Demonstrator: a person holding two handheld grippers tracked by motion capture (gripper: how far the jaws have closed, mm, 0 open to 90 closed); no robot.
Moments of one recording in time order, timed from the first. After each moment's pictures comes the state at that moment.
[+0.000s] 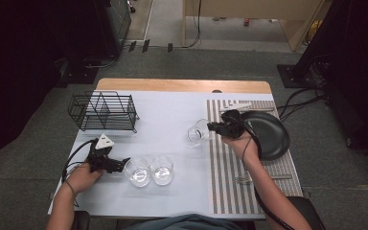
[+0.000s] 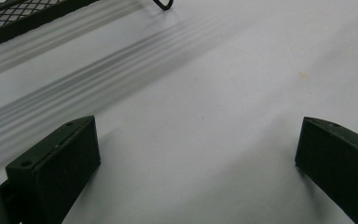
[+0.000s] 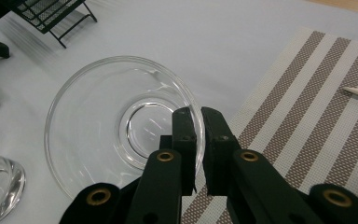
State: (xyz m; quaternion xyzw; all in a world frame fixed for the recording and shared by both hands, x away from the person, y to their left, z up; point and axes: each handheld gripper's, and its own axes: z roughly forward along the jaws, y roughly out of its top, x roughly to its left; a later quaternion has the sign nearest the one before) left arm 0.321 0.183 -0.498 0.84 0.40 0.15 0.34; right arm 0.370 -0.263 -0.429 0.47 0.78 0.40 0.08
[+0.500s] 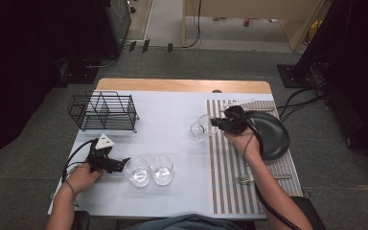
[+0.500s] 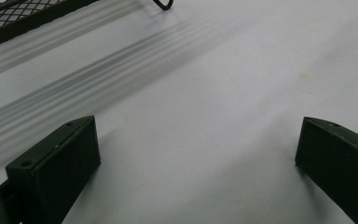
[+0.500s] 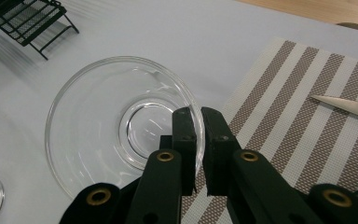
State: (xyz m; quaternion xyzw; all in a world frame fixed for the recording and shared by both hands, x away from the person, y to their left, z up) left arm 0.321 0.183 -0.498 0.84 0.40 0.15 0.34; right arm 0.381 -0.272 -0.426 0.48 0.77 0.40 0.10
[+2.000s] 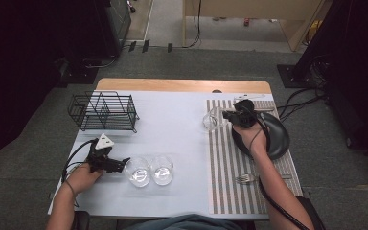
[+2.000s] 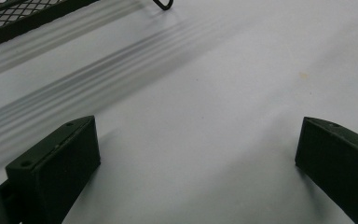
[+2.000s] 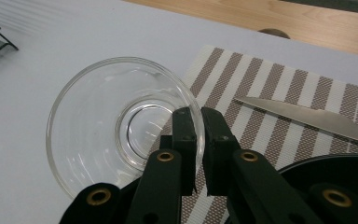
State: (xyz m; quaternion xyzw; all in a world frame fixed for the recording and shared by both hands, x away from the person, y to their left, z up) left arm 0.321 0.183 -0.498 0.84 0.40 0.15 0.34; right arm 0.397 -0.302 -0.424 0.53 0.75 0.38 0.15
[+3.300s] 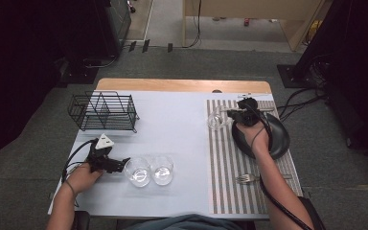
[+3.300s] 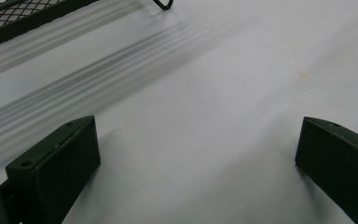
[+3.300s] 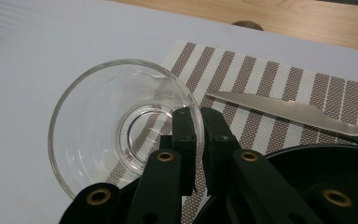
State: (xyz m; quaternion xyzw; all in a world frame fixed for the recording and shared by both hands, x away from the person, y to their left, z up) left arm 0.321 0.183 -0.498 0.84 0.40 0.15 0.34; right arm 0.407 -0.315 -0.429 0.55 0.74 0.36 0.15
